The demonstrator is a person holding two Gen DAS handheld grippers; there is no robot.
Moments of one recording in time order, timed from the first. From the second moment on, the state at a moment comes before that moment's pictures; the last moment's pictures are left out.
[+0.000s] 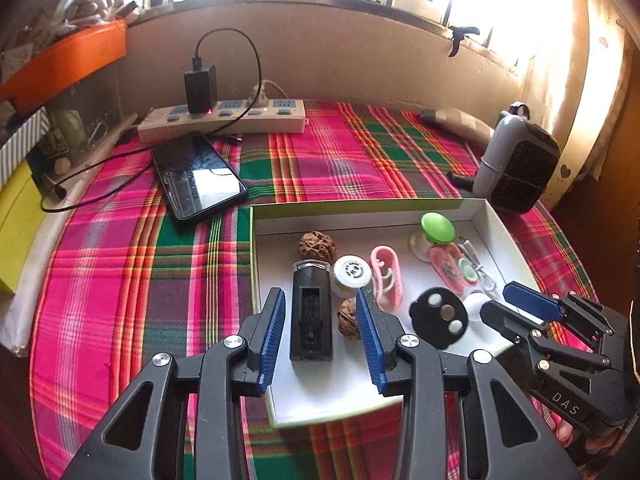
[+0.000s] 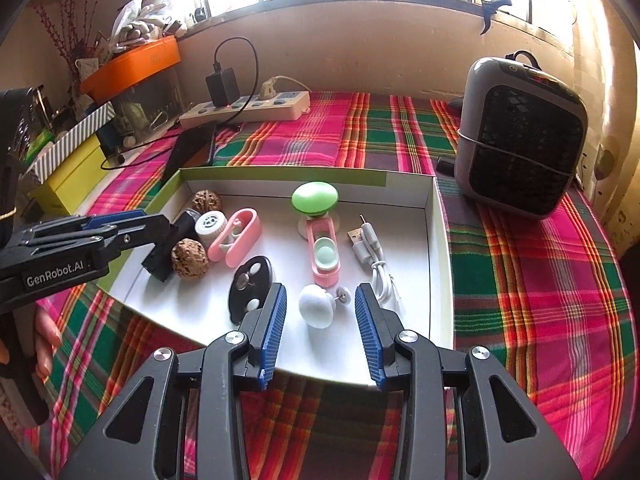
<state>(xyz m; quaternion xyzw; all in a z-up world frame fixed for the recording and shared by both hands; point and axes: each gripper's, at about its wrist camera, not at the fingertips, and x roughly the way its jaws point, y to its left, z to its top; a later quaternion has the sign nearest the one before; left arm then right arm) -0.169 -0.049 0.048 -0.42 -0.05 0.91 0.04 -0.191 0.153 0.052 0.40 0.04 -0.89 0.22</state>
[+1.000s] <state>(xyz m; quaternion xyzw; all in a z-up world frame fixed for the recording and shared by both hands) -0.076 -0.014 0.026 -0.42 -0.03 0.90 -0.02 -0.128 0.165 0.040 0.43 0.04 -0.88 0.19</state>
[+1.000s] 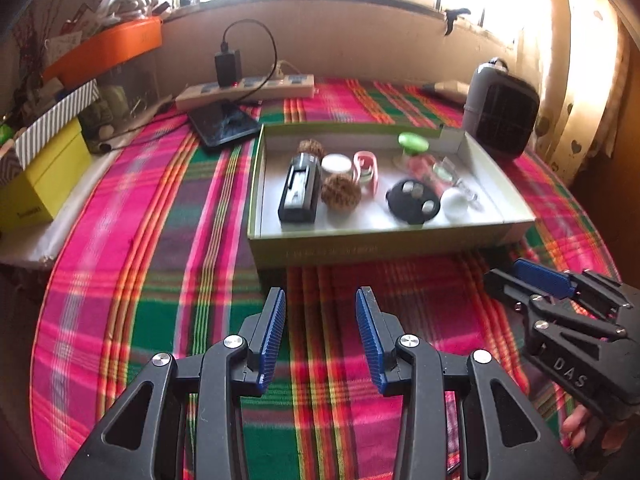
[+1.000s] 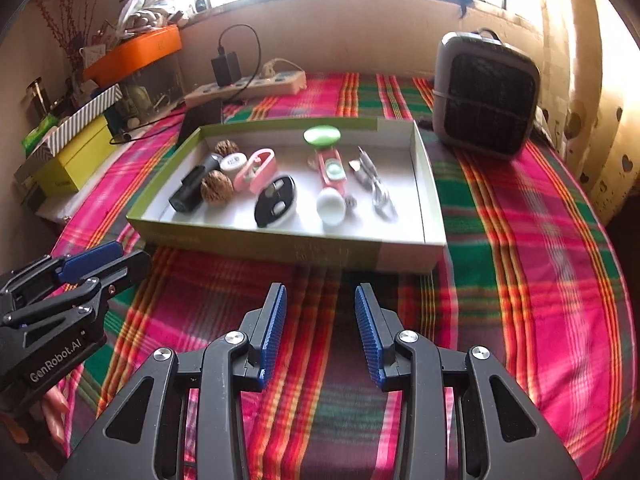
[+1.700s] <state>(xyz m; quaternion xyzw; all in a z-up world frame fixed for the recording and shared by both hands) -0.070 0.000 0.007 -0.43 -0.02 0.90 -0.04 -0.116 0.181 0.026 0.43 0.07 -0.89 0.14</state>
